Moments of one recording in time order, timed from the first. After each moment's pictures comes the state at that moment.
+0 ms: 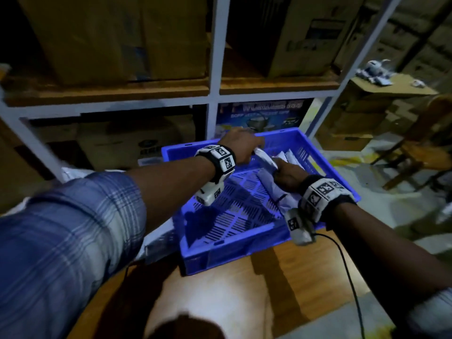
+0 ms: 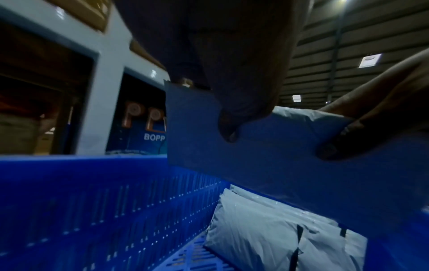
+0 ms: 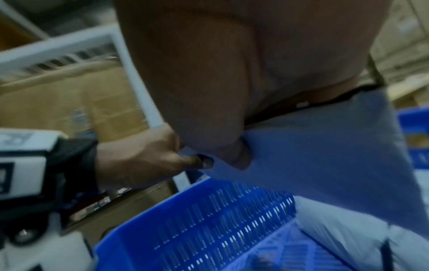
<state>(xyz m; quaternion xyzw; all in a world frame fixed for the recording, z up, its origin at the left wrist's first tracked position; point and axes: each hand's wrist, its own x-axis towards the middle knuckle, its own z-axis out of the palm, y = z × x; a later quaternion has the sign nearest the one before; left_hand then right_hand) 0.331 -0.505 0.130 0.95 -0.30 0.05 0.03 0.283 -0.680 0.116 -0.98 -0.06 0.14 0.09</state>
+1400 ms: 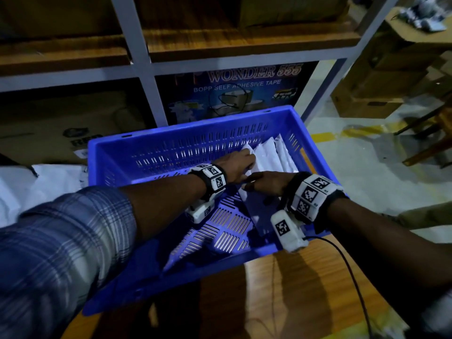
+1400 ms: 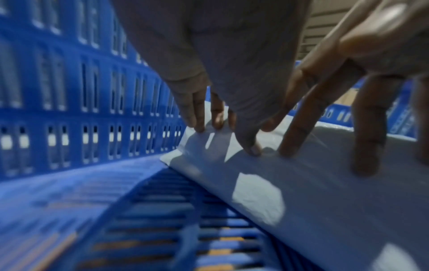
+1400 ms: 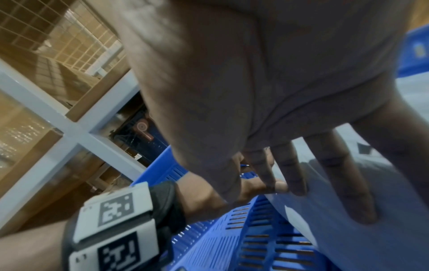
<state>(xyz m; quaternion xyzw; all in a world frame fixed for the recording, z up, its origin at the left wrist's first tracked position) 0.417 -0.594 -0.027 0.93 -0.28 -0.13 0.19 0.371 -0.735 0.064 -0.88 -0.10 0.44 0.15</state>
